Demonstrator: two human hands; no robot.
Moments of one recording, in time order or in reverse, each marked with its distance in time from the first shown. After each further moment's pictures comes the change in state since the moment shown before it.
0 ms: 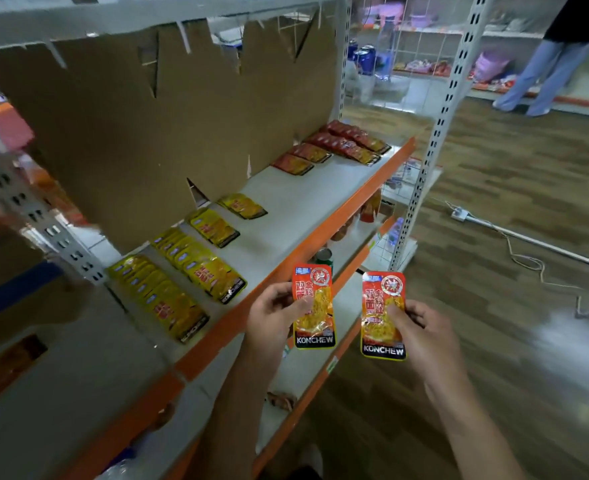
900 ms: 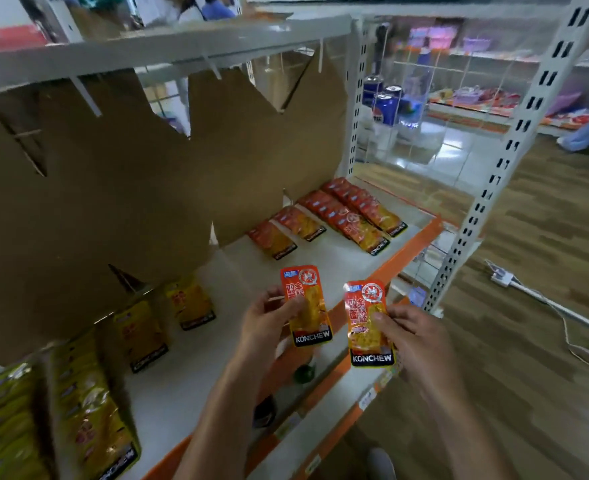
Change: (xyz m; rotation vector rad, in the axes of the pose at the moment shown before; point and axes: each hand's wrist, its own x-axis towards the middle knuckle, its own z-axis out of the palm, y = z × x) left_hand 0.270 0.055 0.135 -0.053 0.151 -0.052; right_hand 0.328 -0.067 0.001 -0.009 -0.203 -0.086
